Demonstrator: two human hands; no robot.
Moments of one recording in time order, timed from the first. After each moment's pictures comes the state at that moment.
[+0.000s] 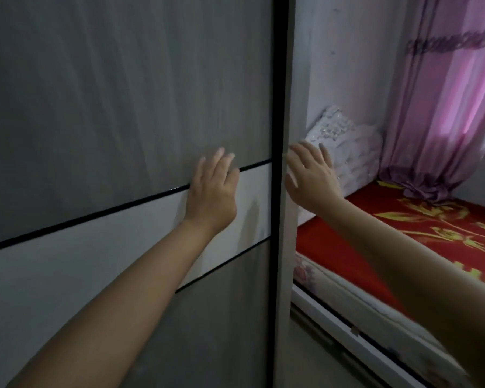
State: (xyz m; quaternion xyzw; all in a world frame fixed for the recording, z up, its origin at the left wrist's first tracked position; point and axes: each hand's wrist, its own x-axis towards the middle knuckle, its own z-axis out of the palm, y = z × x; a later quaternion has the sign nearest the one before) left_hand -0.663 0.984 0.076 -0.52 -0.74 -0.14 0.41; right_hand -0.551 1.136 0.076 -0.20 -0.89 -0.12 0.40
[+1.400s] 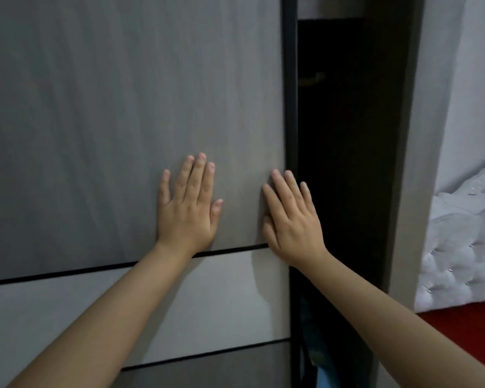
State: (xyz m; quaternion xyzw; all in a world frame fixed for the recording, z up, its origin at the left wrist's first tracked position) left_hand -0.743 0.888 0.128 -0.23 -0.73 0.01 0.65; right_hand -0.674 1.055 0.106 0.06 -0.84 -0.06 0.54
